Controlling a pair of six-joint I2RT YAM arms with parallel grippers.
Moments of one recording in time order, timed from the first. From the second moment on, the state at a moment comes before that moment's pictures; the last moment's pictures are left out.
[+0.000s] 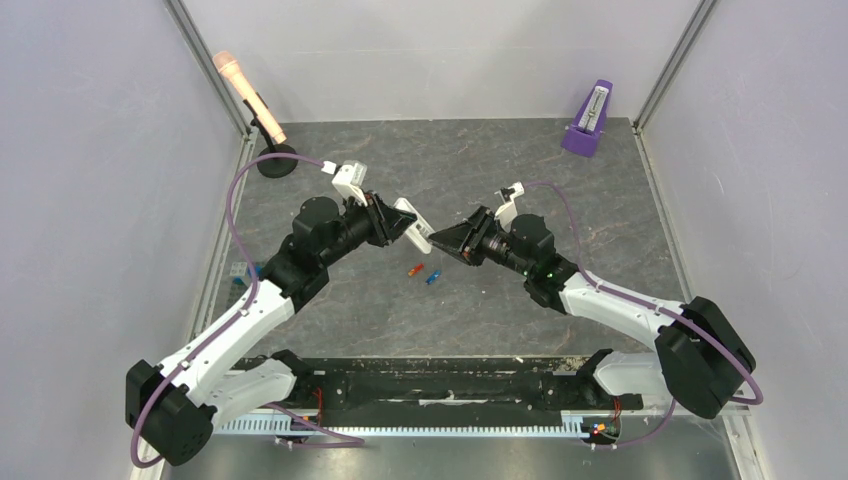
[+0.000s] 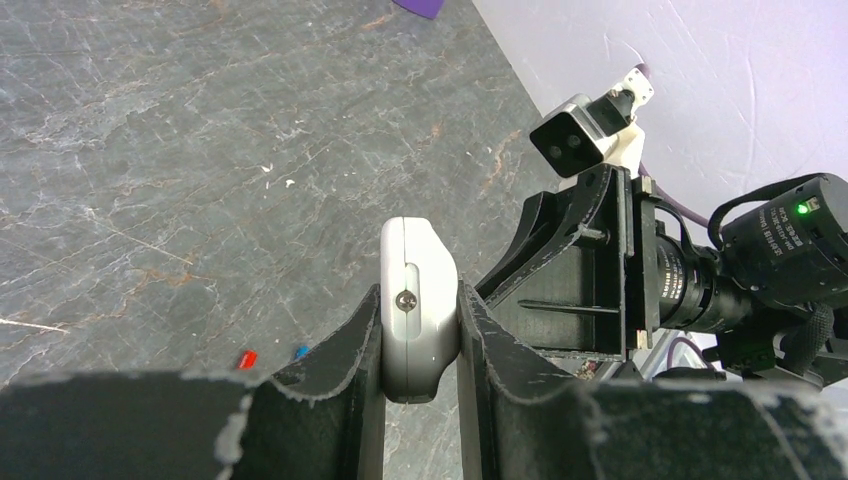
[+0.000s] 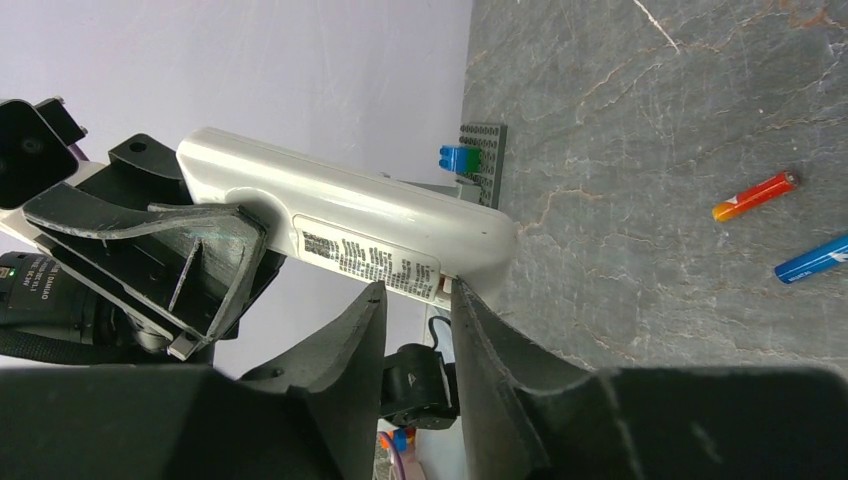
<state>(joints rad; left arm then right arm) -0.58 0.99 0.79 0.03 0.18 -0.56 0.69 1.27 0.62 0.49 -0.25 1.29</state>
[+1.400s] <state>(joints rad) -0.57 1.00 0.79 0.05 0.18 -0.61 0.68 1.31 0.57 0.66 -0.26 1.33</state>
